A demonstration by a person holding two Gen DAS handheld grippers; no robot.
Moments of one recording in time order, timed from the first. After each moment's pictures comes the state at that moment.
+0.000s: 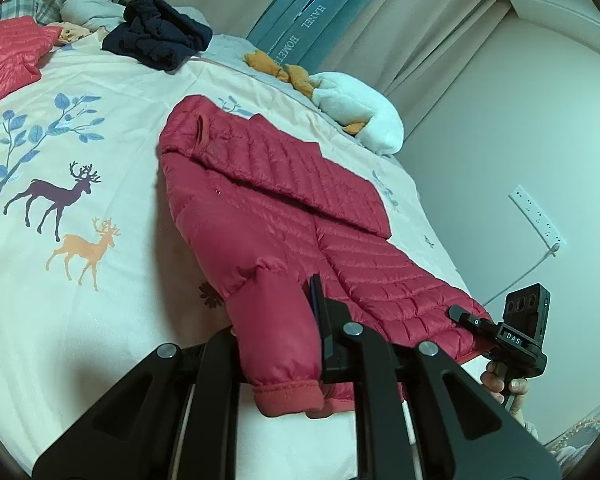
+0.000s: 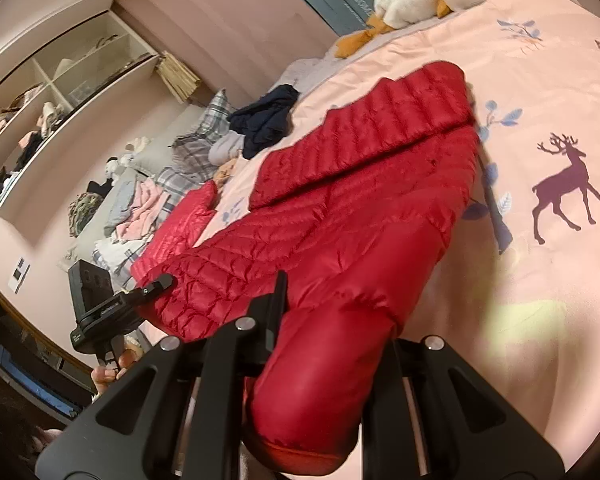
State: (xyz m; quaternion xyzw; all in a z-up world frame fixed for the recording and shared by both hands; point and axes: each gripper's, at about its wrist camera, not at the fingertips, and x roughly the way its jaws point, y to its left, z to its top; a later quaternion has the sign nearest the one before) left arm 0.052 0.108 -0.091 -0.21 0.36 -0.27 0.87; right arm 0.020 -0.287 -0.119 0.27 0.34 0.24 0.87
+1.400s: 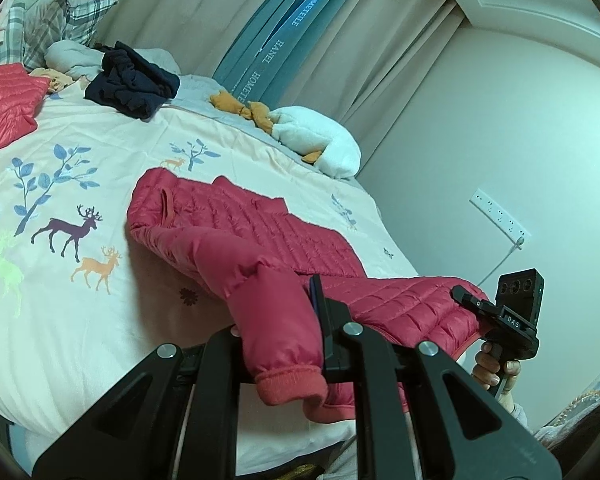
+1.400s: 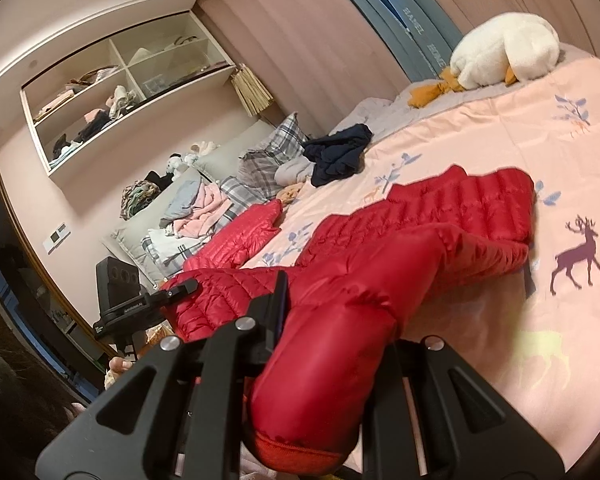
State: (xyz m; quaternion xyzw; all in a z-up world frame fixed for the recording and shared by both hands) left arm -0.011 0.133 -0.034 -0.21 0.29 -0.31 0.88; right arm -0.023 -0.289 -0.029 0.22 0.25 0.33 0.88
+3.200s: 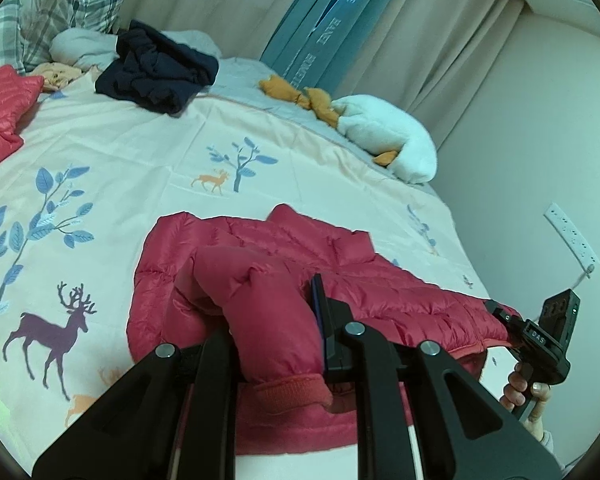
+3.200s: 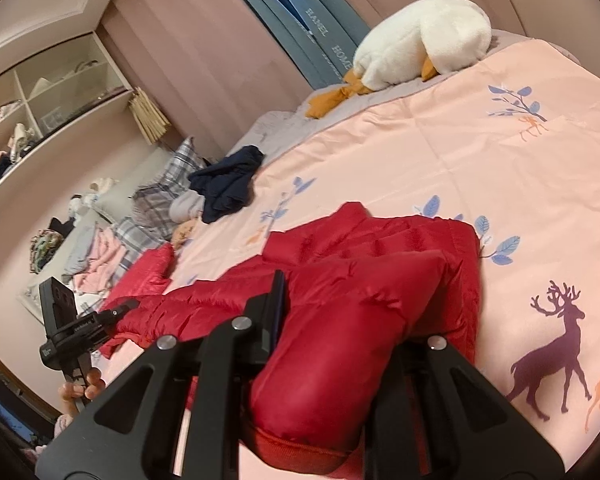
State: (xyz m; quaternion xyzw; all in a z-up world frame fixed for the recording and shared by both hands) left arm 0.192 0.096 -0.064 -0.18 0.35 -0.22 0.89; right arm 0.160 -0.326 -0.085 0.25 0.29 0.17 0.91
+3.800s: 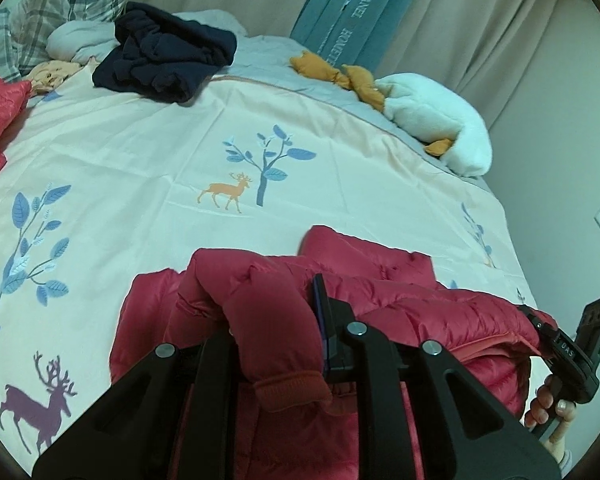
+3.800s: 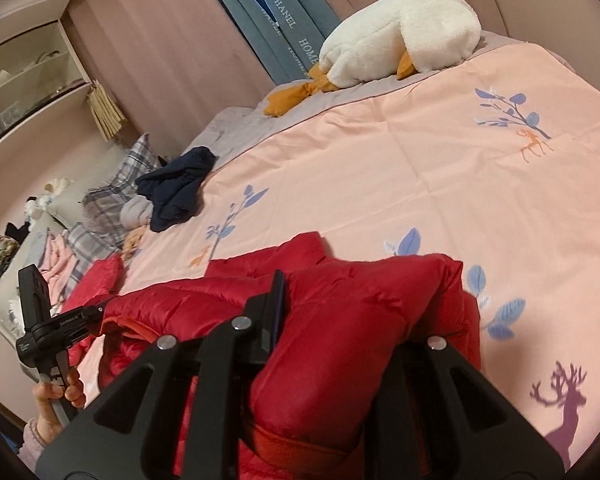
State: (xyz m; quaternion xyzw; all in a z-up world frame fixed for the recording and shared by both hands) left arm 0.299 0.056 -0.083 -0.15 0.40 -0.15 0.89; right arm 0.255 -0.325 -0.099 0.22 0.31 0.10 0.92
